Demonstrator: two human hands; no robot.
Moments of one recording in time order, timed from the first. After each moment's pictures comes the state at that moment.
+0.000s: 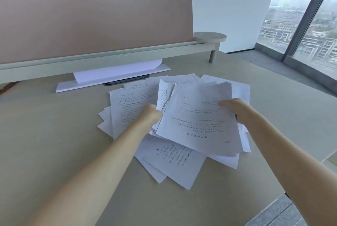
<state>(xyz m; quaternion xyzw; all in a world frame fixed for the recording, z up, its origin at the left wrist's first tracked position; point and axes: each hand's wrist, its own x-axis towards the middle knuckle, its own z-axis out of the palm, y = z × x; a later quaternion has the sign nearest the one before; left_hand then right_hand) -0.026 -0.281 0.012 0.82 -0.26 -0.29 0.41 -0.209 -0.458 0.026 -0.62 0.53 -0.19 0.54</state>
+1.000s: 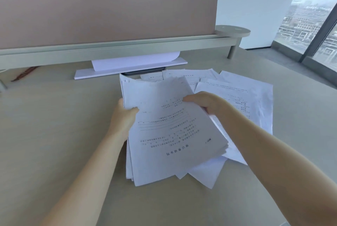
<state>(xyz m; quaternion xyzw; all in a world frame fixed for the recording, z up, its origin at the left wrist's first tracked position) 0.028 -0.193 -0.007 0.75 -0.13 -0.18 0.63 -0.093 -0.389 0.031 -0.71 0.42 0.01 0.56</state>
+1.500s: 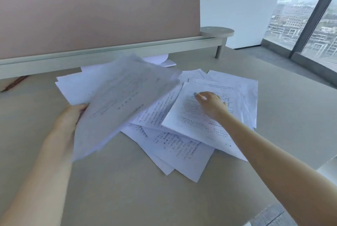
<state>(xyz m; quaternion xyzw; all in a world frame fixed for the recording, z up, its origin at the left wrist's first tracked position) 0.093 -0.135 0.017 0.70 -0.12 -0.22 0.67 -0.150 -0.411 0.005 -0.85 0.43 -0.15 0.27</state>
